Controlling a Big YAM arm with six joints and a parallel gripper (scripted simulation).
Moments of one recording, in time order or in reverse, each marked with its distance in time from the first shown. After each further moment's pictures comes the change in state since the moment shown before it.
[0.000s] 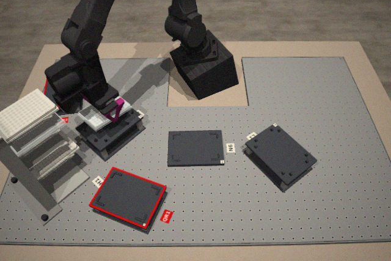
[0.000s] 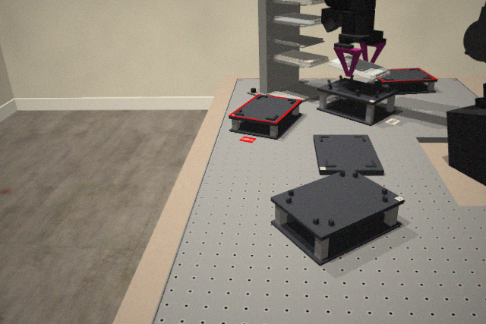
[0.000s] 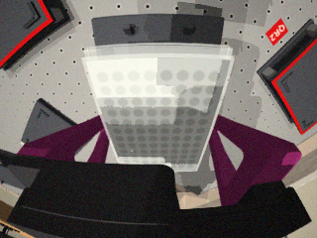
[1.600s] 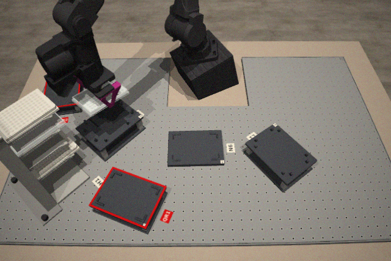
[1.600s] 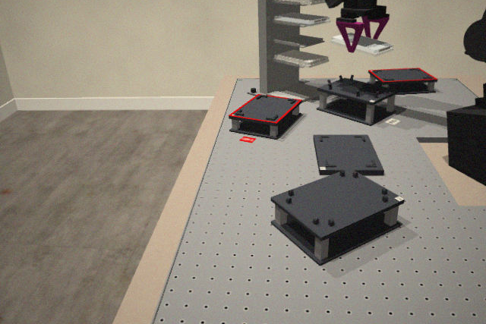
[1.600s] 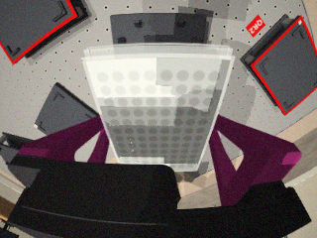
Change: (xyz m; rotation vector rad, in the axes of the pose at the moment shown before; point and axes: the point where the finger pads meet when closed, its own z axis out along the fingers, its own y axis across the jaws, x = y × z) arm 0.003 0.000 -0.060 0.000 0.001 -0.001
